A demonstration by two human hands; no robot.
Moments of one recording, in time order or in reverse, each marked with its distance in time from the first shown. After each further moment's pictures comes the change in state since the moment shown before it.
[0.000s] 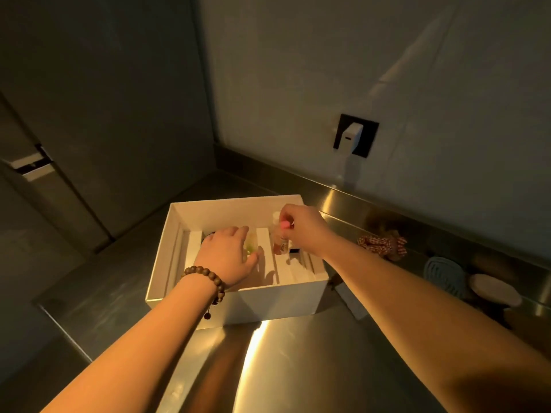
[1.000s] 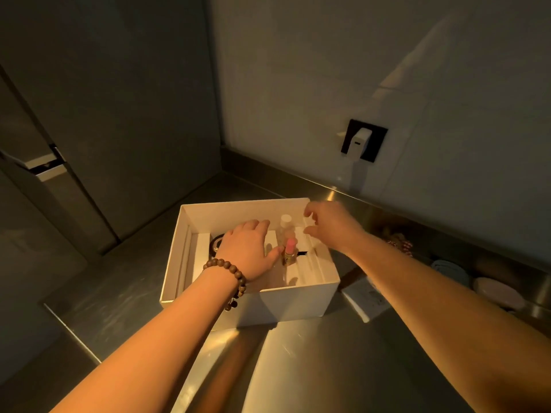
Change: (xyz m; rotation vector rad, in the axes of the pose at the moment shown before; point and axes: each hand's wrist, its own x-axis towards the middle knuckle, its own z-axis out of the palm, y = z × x) left_hand 0.010 0.011 -0.010 -0.069 -0.003 0.080; right_hand -0.002 0.000 -0.024 -0.306 0.074 0.010
